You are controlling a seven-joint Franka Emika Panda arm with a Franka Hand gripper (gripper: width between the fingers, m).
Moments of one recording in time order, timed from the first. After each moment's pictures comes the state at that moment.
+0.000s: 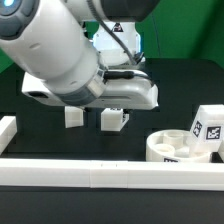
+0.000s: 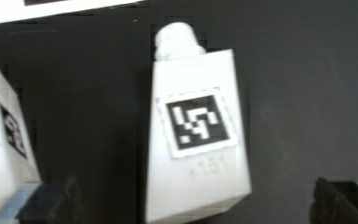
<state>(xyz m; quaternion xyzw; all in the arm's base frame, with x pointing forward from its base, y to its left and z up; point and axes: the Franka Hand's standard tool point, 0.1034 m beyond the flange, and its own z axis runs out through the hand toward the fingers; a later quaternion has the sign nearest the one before) 0.511 -0.040 0.034 -0.91 0.15 0.38 0.13</state>
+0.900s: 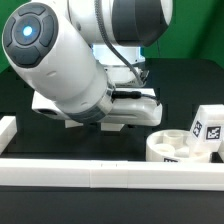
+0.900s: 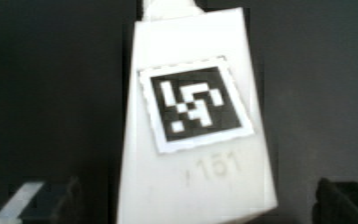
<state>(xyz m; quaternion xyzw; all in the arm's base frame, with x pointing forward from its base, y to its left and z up) 0.502 -0.037 0.004 -0.90 0.15 0.39 0.12</state>
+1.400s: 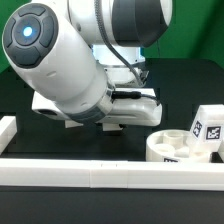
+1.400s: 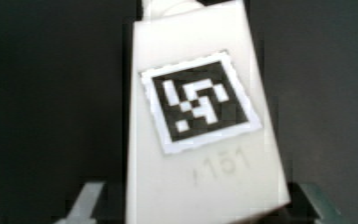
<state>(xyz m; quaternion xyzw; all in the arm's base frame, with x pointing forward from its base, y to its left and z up) 0.501 -0.037 0.004 -0.90 0.15 0.38 0.12</state>
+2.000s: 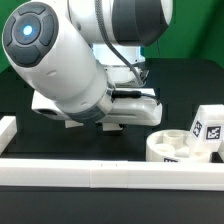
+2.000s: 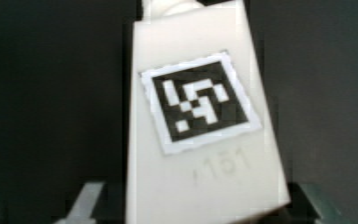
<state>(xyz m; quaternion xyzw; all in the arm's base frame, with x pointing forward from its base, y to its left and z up) 0.503 -0.037 0.005 -0.90 0.15 0.38 0.12</state>
